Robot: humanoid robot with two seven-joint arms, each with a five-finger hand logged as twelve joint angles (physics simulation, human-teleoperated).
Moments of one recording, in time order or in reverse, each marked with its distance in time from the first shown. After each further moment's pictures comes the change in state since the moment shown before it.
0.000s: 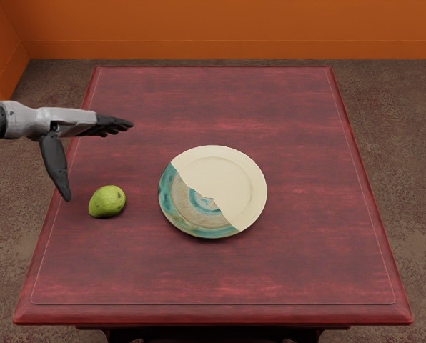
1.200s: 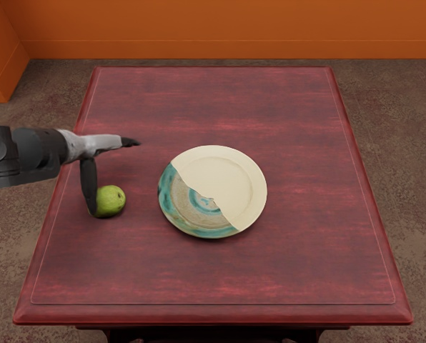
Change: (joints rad) left arm 0.081 -0.210 0.006 -0.167 0.208 0.313 0.523; right arm 0.002 0.000 0.003 -0.001 0.000 0.000 0.000
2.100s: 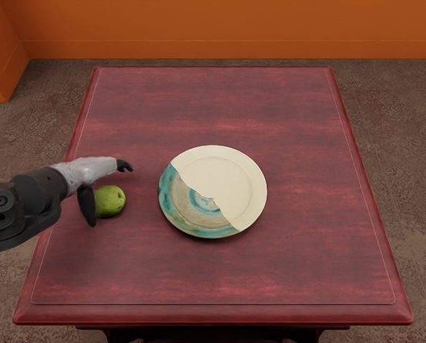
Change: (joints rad) left arm 0.006 0.068 0.261 -0.172 0.192 0.329 0.000; right arm 0.000 0.000 0.000 0.000 -0.001 0.000 0.000
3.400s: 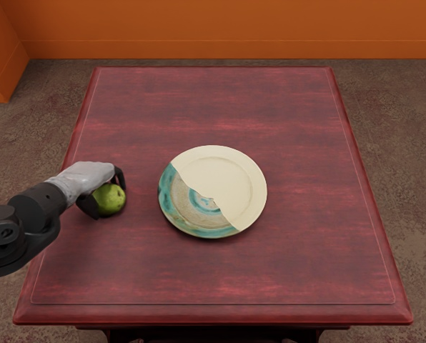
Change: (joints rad) left arm 0.037 0.002 0.086 -0.012 0.142 0.152 0.000; right arm 0.002 0.000 0.001 0.000 0.000 0.000 0.000
